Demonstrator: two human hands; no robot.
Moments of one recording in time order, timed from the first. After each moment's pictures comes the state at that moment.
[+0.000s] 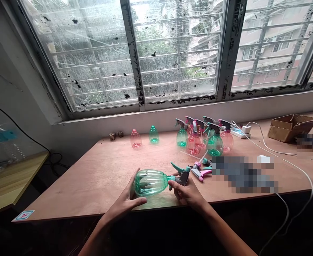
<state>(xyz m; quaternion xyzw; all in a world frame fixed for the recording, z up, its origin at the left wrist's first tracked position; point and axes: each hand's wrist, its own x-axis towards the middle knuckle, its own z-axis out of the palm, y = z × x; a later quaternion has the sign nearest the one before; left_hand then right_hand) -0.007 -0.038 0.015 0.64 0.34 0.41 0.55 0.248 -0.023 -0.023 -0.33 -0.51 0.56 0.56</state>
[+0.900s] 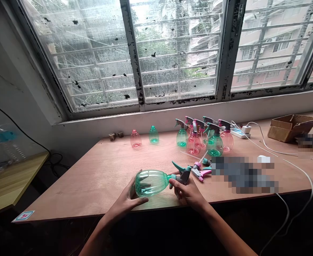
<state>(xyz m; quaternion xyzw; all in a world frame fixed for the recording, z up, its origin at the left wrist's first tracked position) -0.006 -0.035 0.011 0.65 0.35 0.40 0.54 0.247 -0.024 -0.016 -0.33 -0.51 0.55 0.57</state>
